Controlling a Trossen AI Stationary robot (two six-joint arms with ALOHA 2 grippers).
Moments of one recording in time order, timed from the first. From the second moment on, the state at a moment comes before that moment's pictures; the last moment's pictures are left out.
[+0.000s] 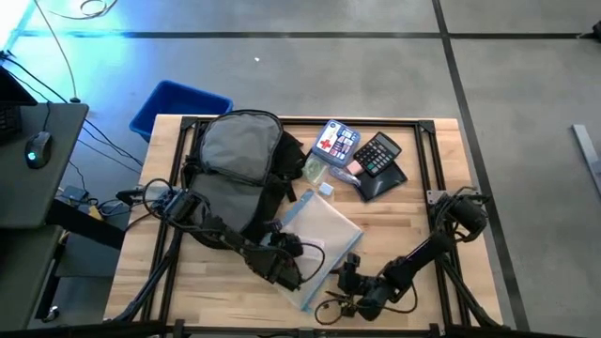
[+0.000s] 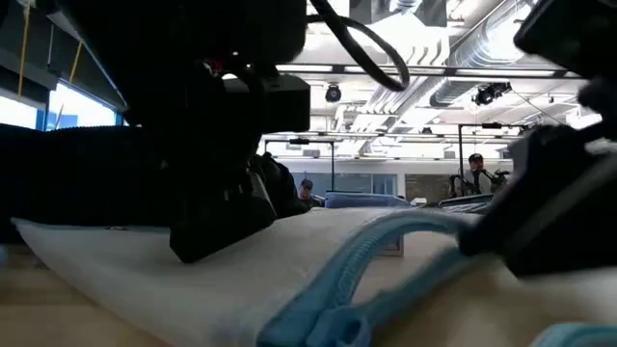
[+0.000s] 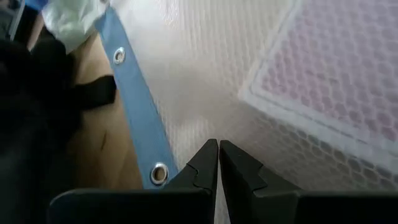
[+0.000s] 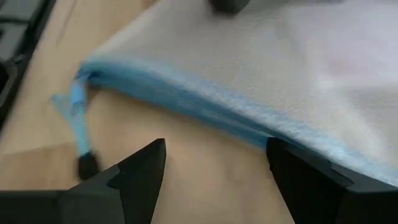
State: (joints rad) left arm -0.50 2.22 1.43 -0.79 -0.81 -0.71; right arm 0.79 2.03 0.96 0.22 0.74 0.71
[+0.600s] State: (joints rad) left arm -0.54 2.23 1.40 -0.60 -0.87 -0.44; right arm 0.74 2.03 0.99 0.22 0.86 0.48
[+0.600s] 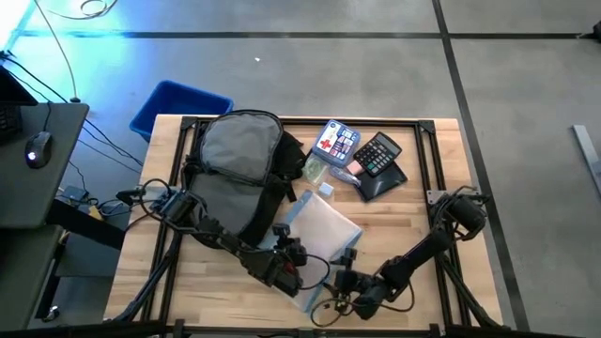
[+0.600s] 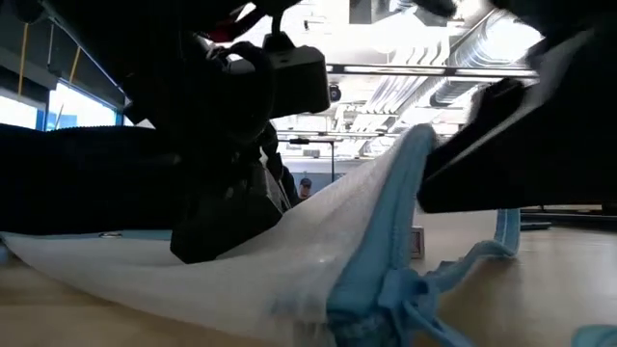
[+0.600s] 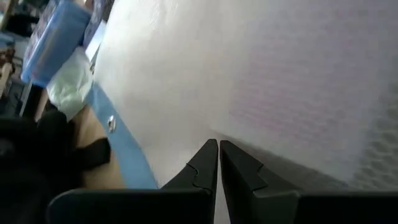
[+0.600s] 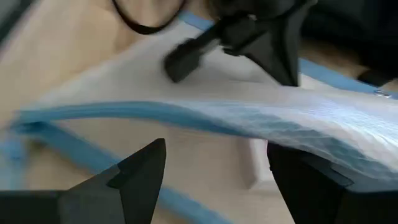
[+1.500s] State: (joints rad) left arm -0.55 2.23 1.39 -0.55 -0.86 -0.39; right arm 0.54 2.02 1.02 0.25 0.58 0.36
